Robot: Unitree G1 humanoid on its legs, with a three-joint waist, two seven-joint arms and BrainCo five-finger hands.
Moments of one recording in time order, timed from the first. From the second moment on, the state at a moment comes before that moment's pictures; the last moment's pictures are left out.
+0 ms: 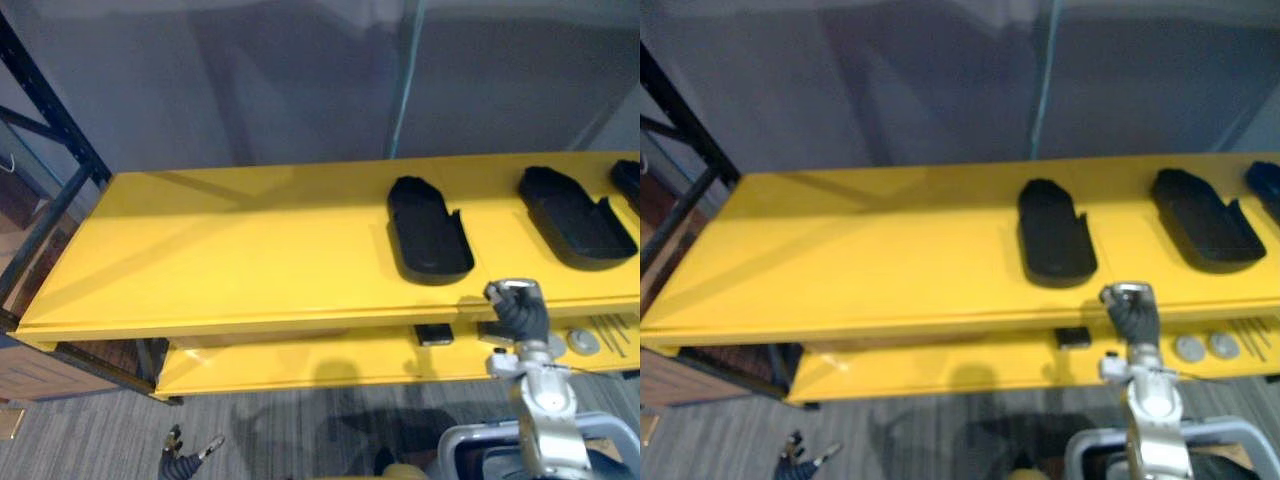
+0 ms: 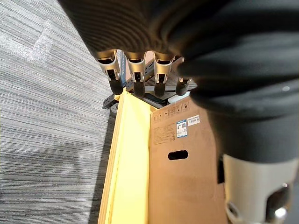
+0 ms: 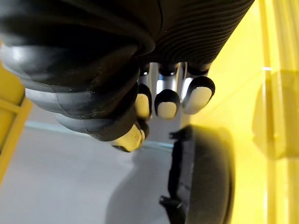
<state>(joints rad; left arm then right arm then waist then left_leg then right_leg) 0.35 0.11 0.17 0.71 -0.15 -0.33 0.19 0.16 -0.27 -0.22 -0.09 0.17 -0.18 -0.04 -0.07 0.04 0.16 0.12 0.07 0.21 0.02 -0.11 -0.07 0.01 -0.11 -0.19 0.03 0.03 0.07</state>
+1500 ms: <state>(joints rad) 0.27 0.12 0.02 0.84 -0.22 -0.21 0.20 -0.02 -0.27 0.01 -0.03 0.23 -0.11 0.00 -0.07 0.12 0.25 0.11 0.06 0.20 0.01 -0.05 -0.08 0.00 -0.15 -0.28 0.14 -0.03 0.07</state>
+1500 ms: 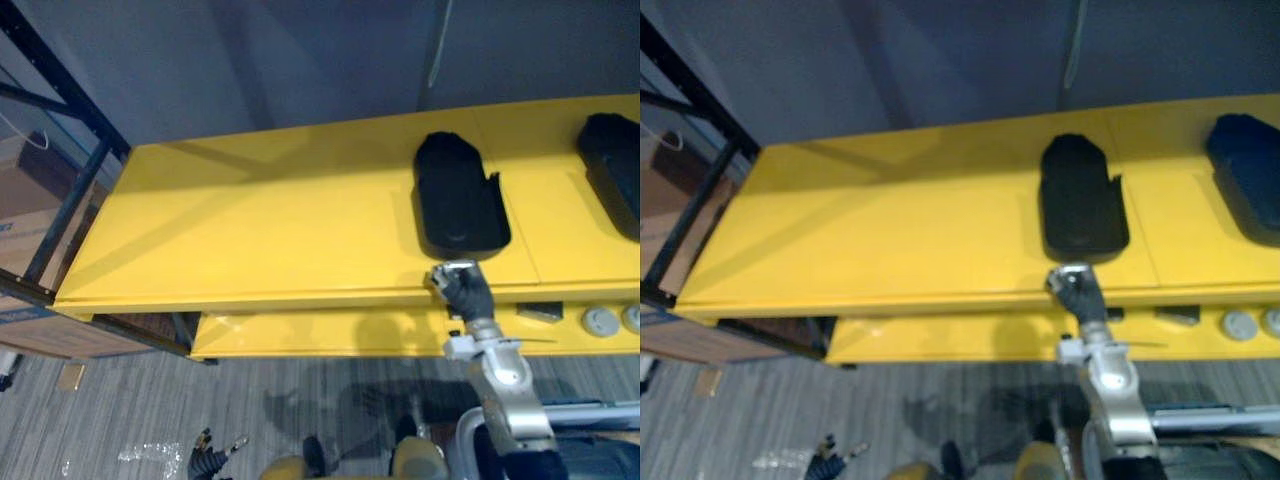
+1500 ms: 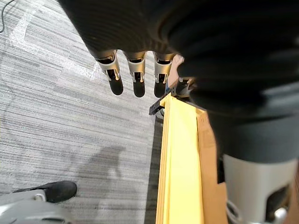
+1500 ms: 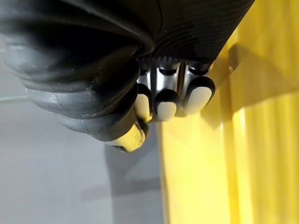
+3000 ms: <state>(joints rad) 0.32 0.12 -0.02 0.84 -0.22 -0.19 0.20 -0.31 -0.27 -0.02 0.21 0.12 0.06 -0.18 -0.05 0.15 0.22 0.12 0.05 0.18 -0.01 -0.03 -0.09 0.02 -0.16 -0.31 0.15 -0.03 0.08</state>
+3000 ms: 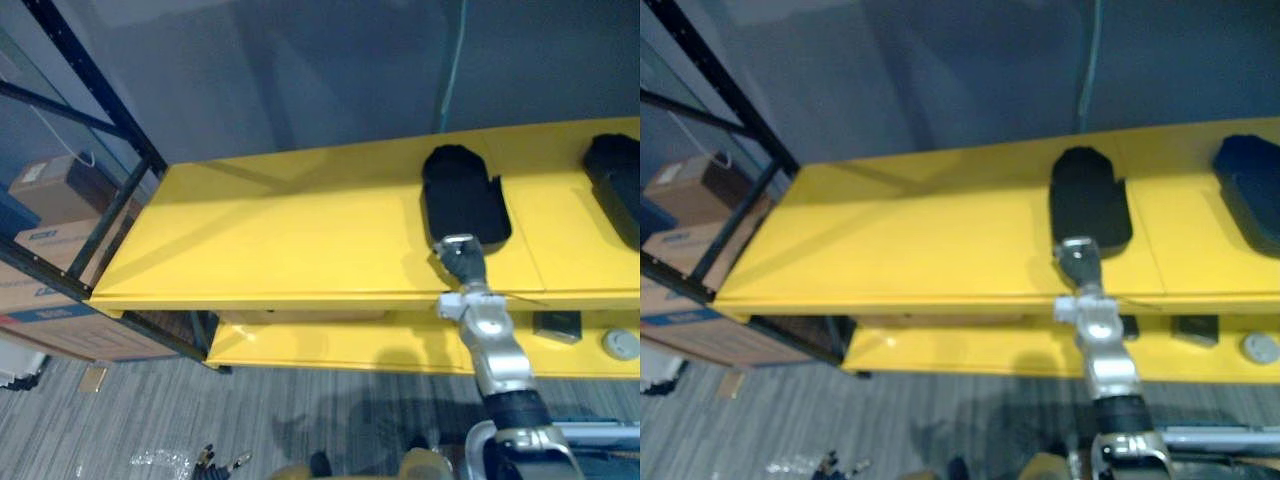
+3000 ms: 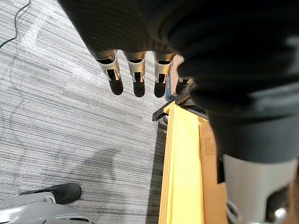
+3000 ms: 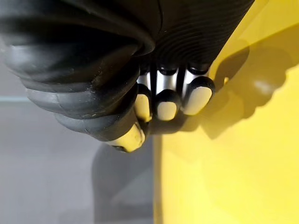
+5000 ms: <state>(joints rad) 0.25 0.07 0.08 0.56 -0.15 -0.44 0.39 0.42 -0.09 -0.37 -0.45 0.22 -0.31 -0.24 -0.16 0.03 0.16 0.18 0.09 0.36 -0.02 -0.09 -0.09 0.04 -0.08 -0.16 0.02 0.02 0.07</state>
